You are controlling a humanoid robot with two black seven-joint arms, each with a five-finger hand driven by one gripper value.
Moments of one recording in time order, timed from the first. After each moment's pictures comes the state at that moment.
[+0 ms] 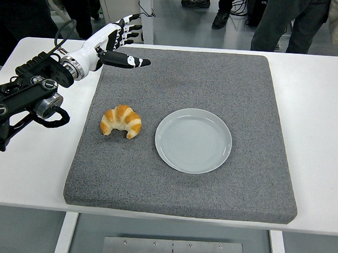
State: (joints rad) left arm -0.98 0.49 -0.42 -1.16 0.72 0.13 -0.09; right arm -0.11 0.00 0.01 0.14 -0.10 0.03 0.41
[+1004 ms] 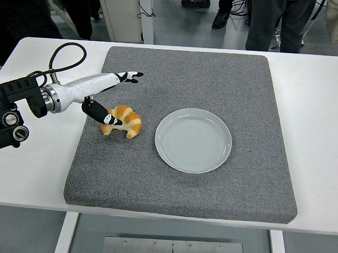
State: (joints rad) left arm -1.07 0.75 -0.07 -1.44 1.17 0.16 -0.07; right arm -0.11 0.00 0.01 0.13 -0.10 0.03 0.41
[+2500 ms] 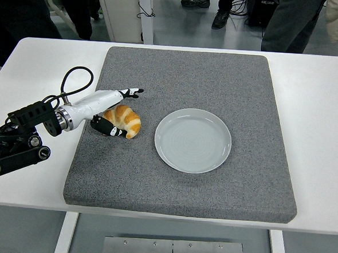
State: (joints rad) left arm -0.94 0.58 -0.07 -1.20 1.26 0.29 -0.16; right arm -0.11 0.00 0.01 0.13 -0.10 0.03 0.41
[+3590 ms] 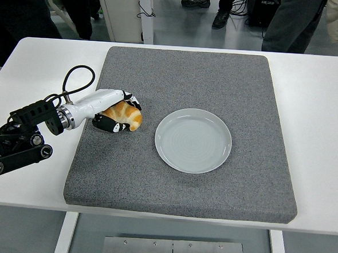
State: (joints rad) left arm -0.95 0.57 -0.07 -1.19 1.26 0.29 -0.18; right arm -0.11 0.00 0.01 0.13 -0.10 0.03 0.41
